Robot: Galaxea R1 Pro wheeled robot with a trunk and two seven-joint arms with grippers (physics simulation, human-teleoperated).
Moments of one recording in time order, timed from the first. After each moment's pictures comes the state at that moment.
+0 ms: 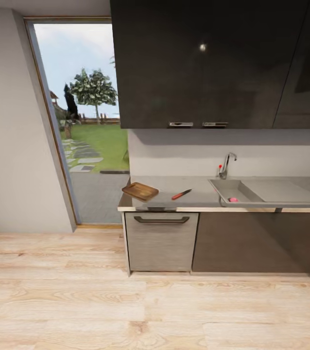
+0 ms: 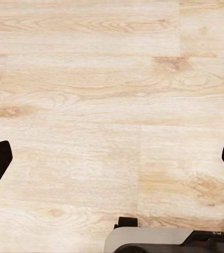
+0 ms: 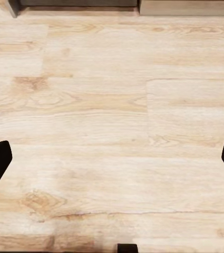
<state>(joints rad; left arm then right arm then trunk) 0.02 0.00 0.00 -0.24 -0.01 -0.57 0.12 -0.01 0.01 0.01 -0.32 0.01 -0.52 0.00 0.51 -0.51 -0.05</state>
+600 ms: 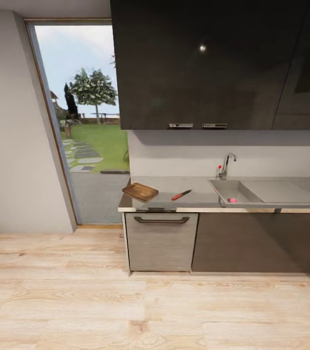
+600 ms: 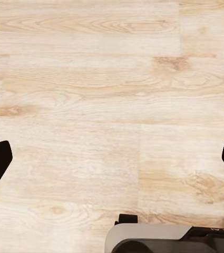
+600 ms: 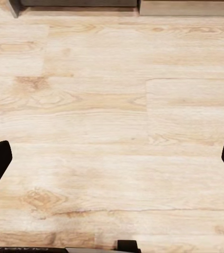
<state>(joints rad) 0.01 0.00 0.00 -0.24 -0.01 -0.57 0.12 -0.01 0.01 0.01 -0.32 0.01 -0.52 0.00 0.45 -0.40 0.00</state>
